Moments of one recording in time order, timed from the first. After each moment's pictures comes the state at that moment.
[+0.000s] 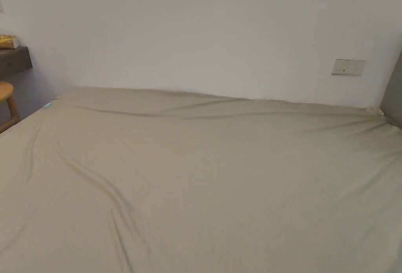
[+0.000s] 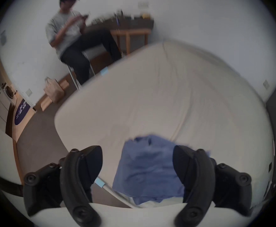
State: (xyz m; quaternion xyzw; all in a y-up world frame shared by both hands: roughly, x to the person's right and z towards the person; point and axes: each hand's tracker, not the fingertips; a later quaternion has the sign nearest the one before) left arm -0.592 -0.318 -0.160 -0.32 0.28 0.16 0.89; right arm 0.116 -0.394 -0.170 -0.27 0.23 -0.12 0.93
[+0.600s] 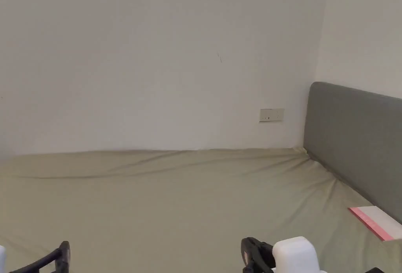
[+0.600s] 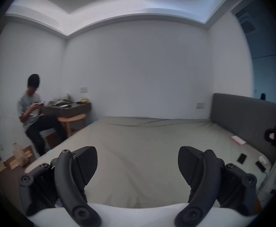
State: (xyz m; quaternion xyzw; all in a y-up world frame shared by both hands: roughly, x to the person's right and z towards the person) left arm -0.200 -0.248 -0.122 -0.06 0.04 0.02 1.00; right arm 0.133 -0.250 -0.111 -0.08 0.11 0.01 0.99
